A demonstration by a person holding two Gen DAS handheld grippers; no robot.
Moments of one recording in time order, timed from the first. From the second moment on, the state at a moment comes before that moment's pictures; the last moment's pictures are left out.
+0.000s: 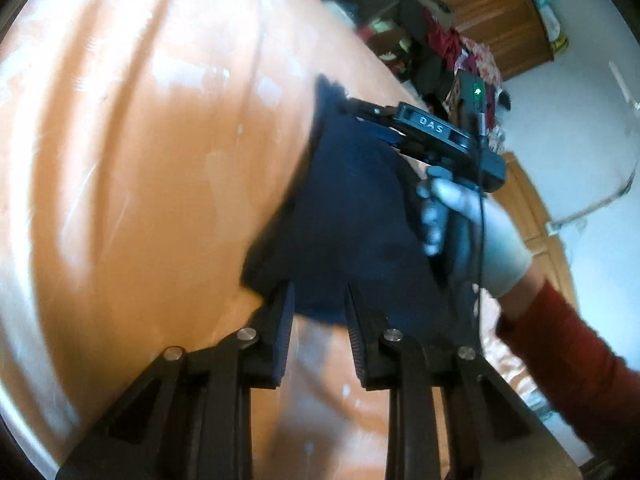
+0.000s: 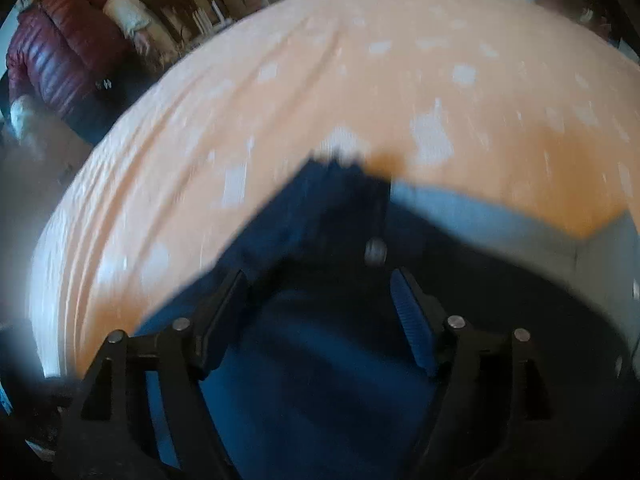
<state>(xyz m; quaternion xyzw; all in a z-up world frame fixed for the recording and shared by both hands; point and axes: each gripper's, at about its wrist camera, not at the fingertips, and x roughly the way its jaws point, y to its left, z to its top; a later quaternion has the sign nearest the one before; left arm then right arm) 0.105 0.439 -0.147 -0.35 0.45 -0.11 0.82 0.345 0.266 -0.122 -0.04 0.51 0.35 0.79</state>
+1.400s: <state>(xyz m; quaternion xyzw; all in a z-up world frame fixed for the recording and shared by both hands) 0.089 0.415 -0.145 -0.42 0.36 -0.01 0.83 0.044 0.041 -0.134 -0.01 0.48 0.22 0.85</state>
